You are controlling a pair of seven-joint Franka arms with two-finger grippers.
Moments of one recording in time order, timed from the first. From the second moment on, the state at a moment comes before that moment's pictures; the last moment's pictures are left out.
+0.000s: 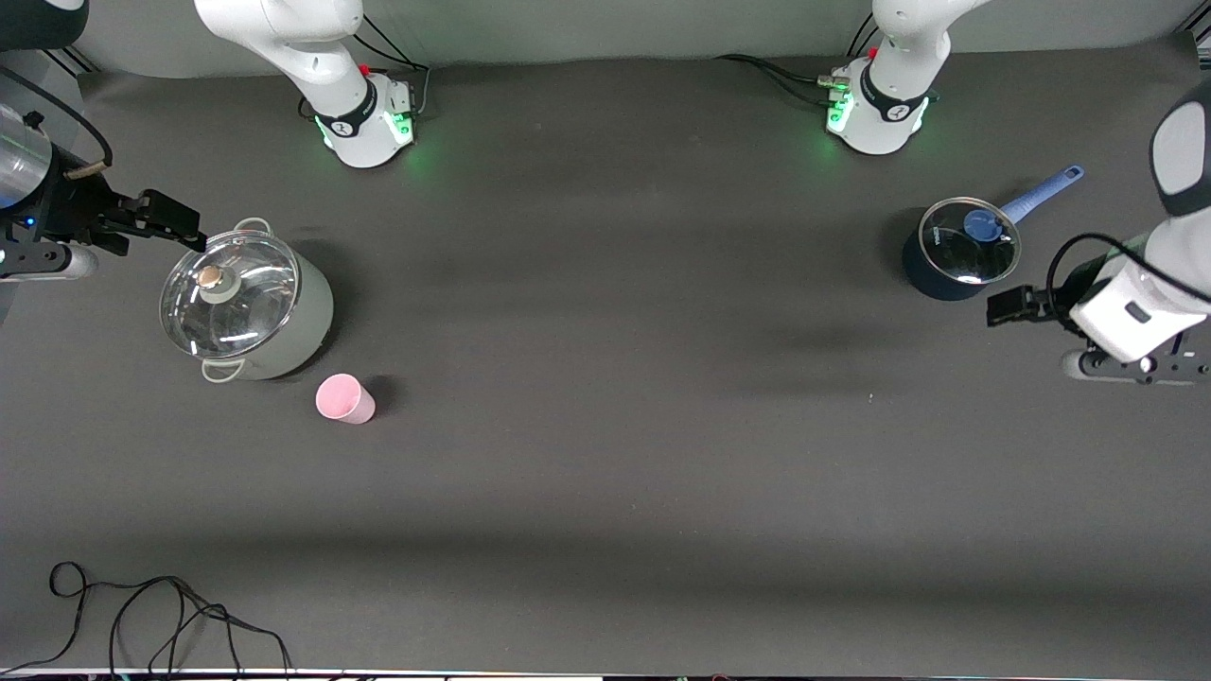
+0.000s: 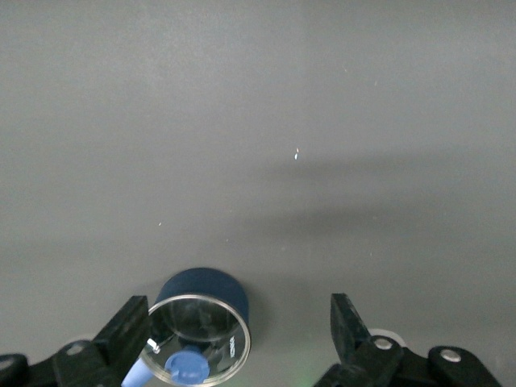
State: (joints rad) left arm 0.51 0.13 -0.58 -1.67 0.06 1.63 -0.01; right arm -0.05 -0.07 0.09 -1.65 0.01 1.48 0.04
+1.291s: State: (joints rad) left arm -0.07 0.09 0.01 -1.62 0.01 1.57 0.02; right arm -0.11 -0.10 0.13 -1.66 0.01 1.53 0.04
